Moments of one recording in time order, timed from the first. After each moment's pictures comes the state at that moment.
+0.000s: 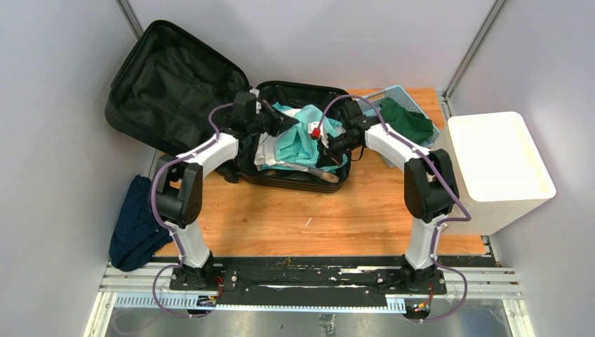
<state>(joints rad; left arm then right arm) -0.33 1.80 1.29 0.17 0.45 -1.21 0.42 1.90 1.48 -0.68 -0.85 -0.95</state>
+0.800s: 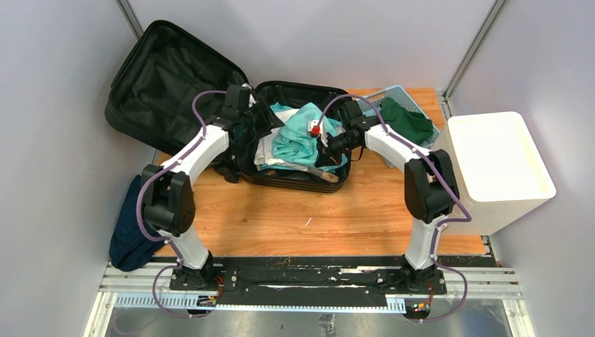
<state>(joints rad) -0.30 1.72 1.37 -0.27 0.22 -0.83 0.43 1.89 1.46 -0.64 -0.86 -0.89</state>
